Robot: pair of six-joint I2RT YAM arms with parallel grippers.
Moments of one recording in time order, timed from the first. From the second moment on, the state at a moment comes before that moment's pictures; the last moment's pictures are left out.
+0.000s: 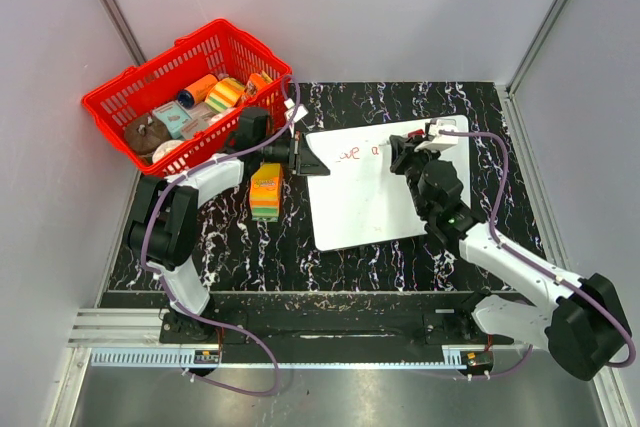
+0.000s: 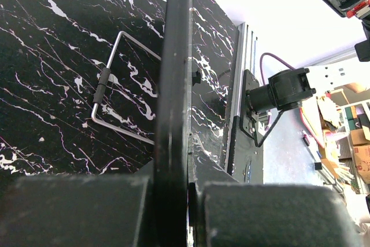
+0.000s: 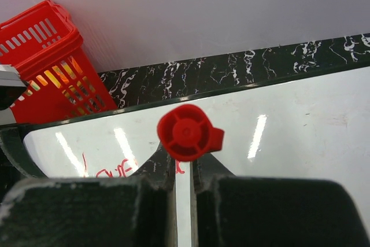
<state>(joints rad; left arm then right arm) -0.34 1.76 1.11 0.16 1.11 -0.35 0.62 1.10 0.67 0.47 0.46 0.29</state>
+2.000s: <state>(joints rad) -0.35 1.76 1.13 0.12 1.11 -0.34 0.57 1.13 0.66 0.47 0.44 0.35</state>
